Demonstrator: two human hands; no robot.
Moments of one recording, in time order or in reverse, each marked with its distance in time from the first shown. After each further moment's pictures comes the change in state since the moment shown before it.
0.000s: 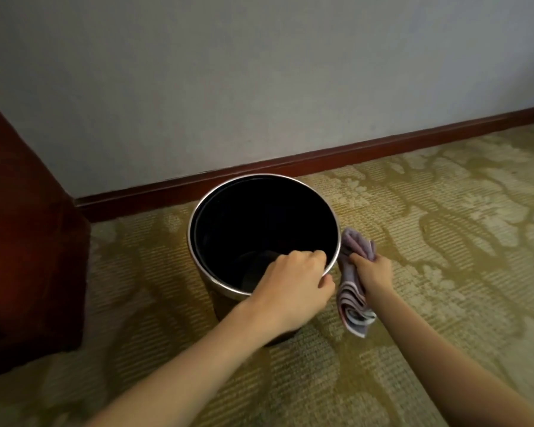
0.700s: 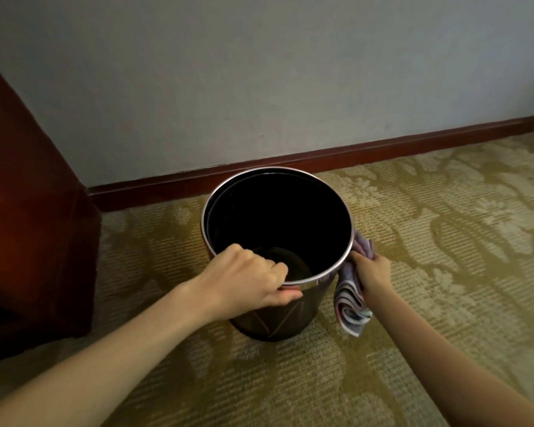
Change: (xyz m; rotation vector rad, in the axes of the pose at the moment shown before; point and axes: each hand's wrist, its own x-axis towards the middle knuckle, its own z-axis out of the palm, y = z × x) left_hand -0.033 -0.065 -0.044 0.503 -0.077 0.408; right_hand 0.002 0.008 0.022 0.099 -0.035 0.048
